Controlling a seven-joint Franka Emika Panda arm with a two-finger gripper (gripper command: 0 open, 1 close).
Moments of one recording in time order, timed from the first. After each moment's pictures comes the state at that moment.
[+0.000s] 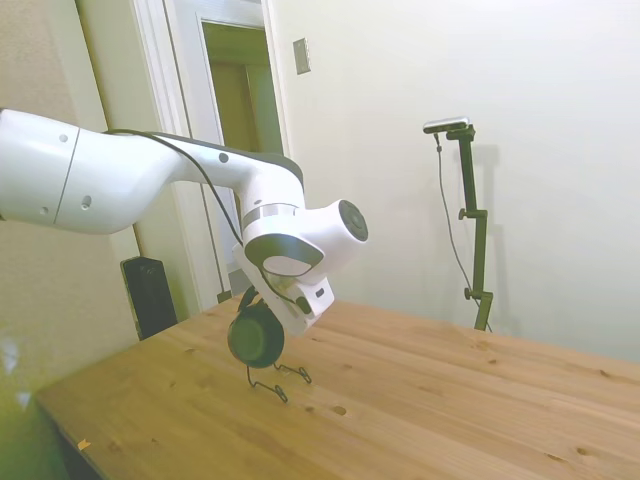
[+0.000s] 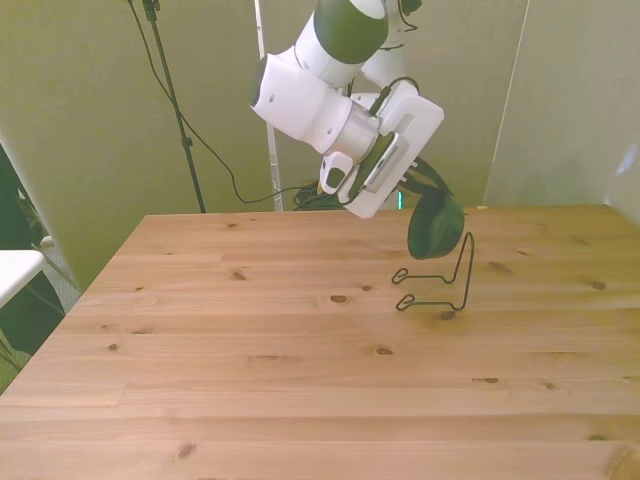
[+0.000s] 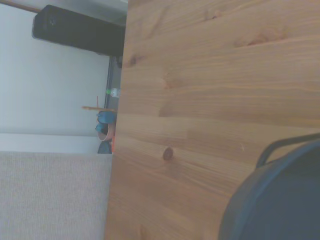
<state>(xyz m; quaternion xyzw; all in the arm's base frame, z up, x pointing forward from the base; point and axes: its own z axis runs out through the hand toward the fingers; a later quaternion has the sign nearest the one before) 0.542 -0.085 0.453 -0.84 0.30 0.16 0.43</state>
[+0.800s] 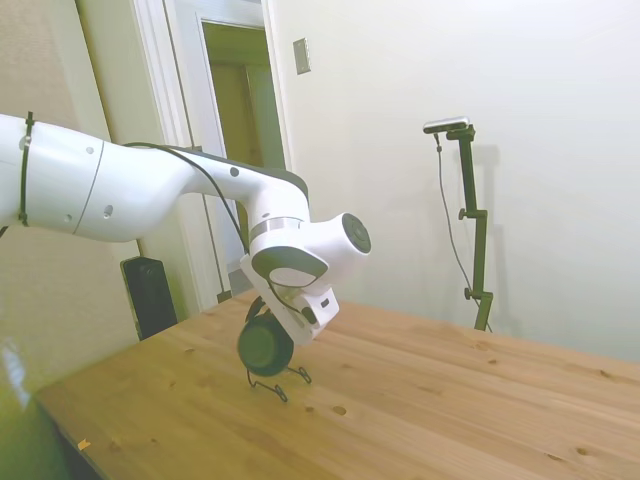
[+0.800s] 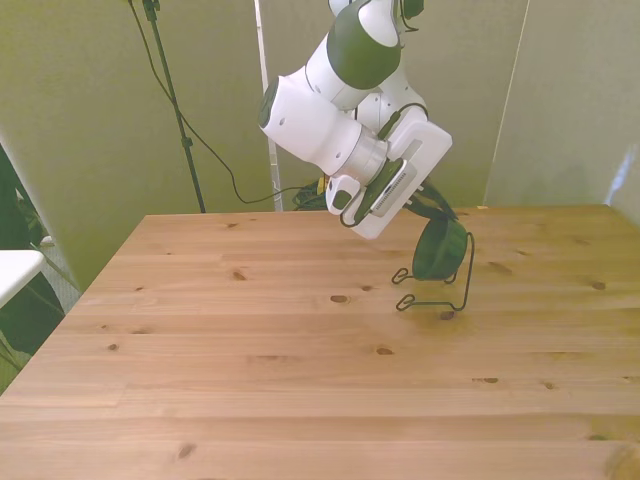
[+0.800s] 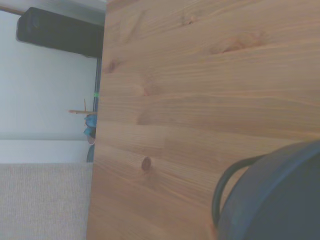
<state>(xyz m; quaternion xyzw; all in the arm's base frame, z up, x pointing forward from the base) 0.556 -0.094 0.422 -0.84 0.31 0.16 0.42</state>
